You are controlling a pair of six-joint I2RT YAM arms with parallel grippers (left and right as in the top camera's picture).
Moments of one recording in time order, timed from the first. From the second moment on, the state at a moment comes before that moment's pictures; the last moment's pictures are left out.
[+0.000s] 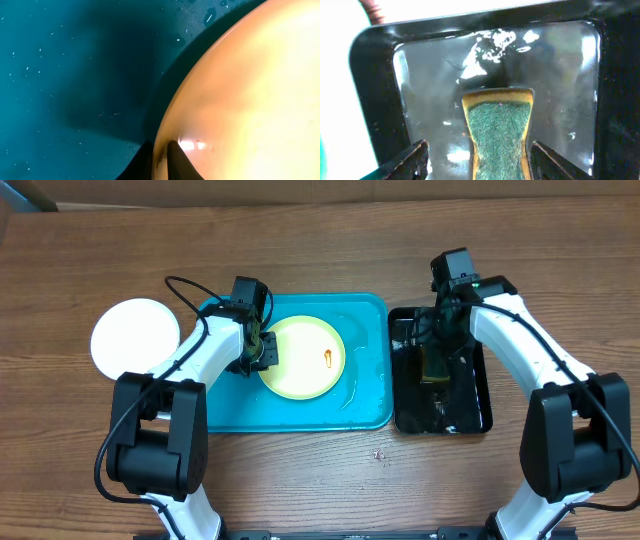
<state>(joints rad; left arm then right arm) -0.19 1.91 1.21 -0.72 -0.02 -0.32 0.22 1.87 1.36 -0.84 -0.01 0.33</state>
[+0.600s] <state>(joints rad) -0.19 1.91 1.21 -0.73 -0.02 -0.32 0.22 1.87 1.19 -0.70 0.00 0.32</state>
